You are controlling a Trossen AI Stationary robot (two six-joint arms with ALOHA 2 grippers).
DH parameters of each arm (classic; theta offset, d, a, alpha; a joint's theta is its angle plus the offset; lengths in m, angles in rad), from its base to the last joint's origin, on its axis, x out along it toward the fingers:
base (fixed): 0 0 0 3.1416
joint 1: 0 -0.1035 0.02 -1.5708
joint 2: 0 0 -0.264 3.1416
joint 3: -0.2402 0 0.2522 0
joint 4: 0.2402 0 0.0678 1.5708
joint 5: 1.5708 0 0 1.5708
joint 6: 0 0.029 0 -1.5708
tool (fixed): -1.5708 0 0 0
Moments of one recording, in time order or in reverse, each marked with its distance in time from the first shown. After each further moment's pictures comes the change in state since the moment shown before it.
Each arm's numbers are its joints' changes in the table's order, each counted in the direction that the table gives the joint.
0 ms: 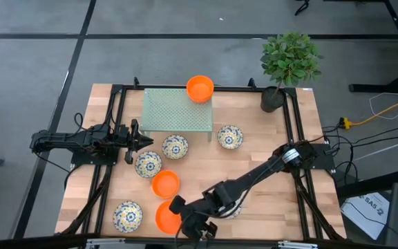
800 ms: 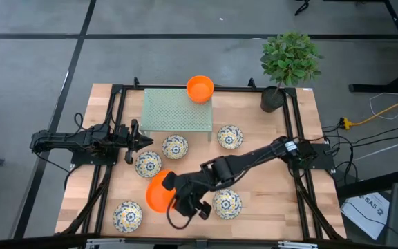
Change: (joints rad) left arm 0.000 0.000 0.000 0.000 0.000 0.000; right arm 0.126 0.030 -0.229 0.201 0.045 -0.084
